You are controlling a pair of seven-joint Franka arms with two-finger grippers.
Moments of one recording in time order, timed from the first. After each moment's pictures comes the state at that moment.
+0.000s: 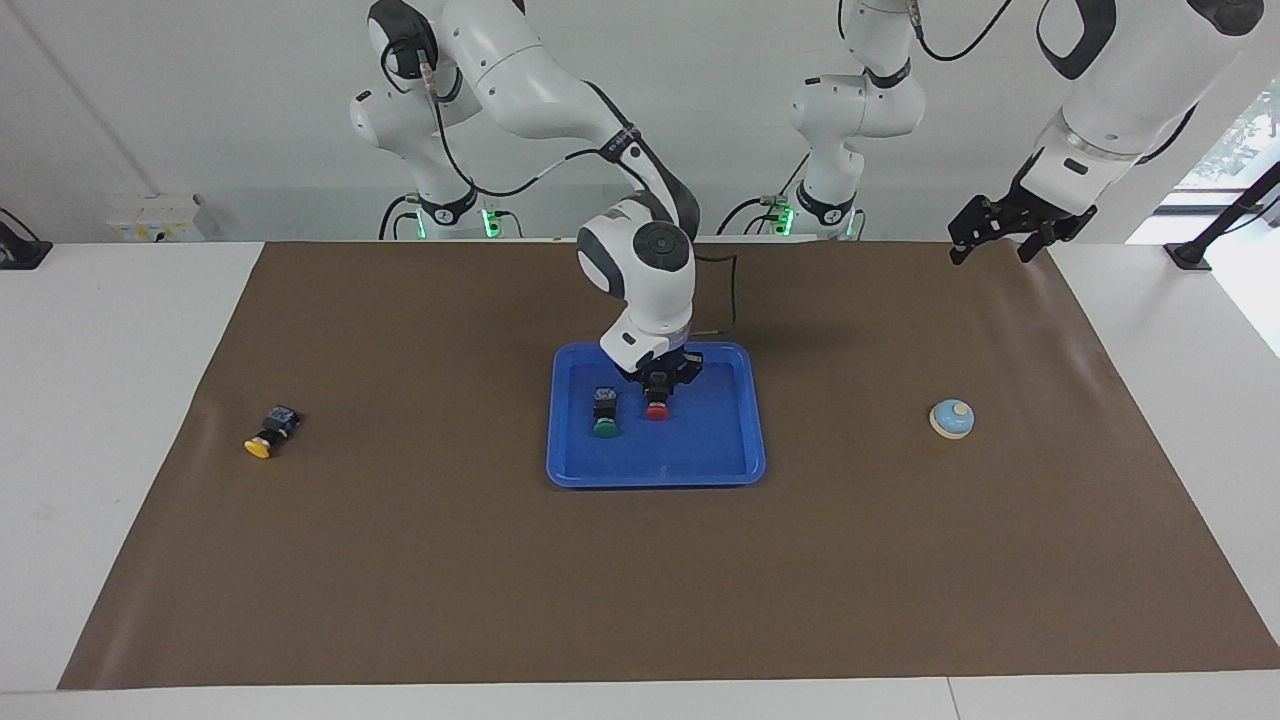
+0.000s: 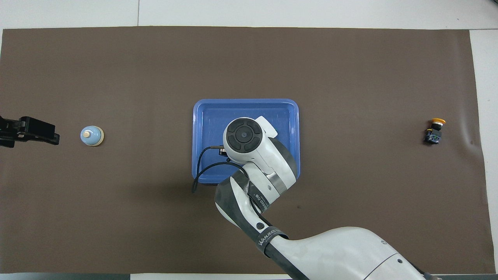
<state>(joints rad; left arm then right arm) -0.13 -0.06 0.09 -1.65 -0.02 1.48 -0.02 0.61 0.47 0.07 -1.75 0.02 2.21 0.77</state>
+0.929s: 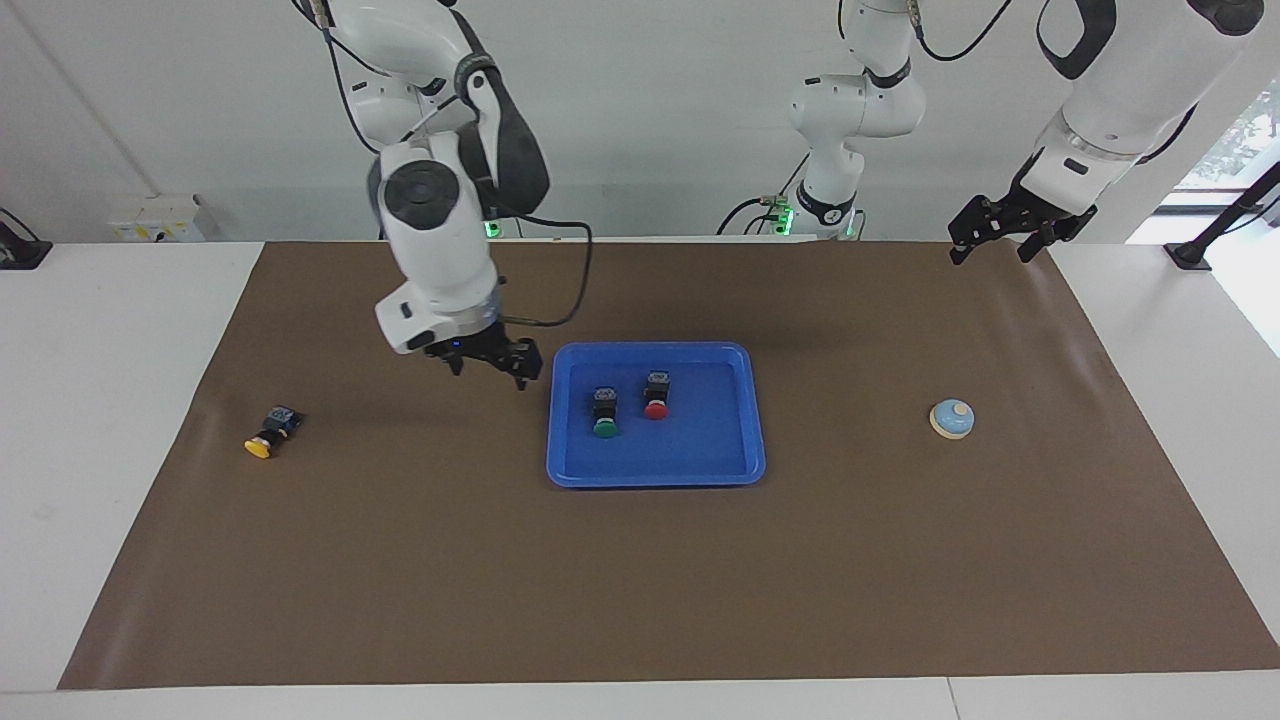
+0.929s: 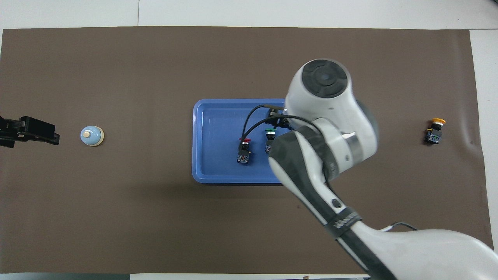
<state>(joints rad) -0.13 -0.06 0.09 -1.65 -0.02 1.48 -0.02 0.15 0.21 0.04 -1.67 -0.03 1.80 0.47</state>
